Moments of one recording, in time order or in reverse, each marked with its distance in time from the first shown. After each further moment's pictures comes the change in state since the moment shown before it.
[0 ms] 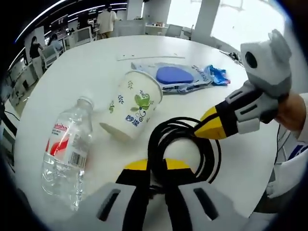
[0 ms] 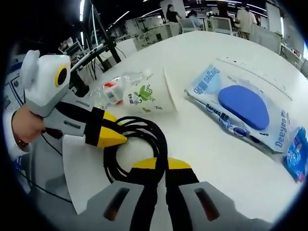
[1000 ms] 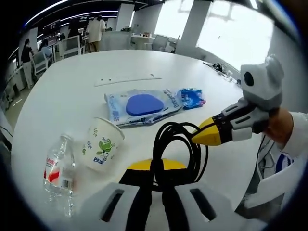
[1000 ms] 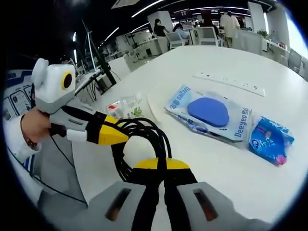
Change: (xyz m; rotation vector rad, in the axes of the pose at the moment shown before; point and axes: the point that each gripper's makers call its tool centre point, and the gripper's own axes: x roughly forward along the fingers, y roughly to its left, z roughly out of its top) left arm -0.022 -0.069 0.065 0.049 -0.087 -0.145; right arm -0.093 -0.023 0.007 0.091 -0.141 -0.045
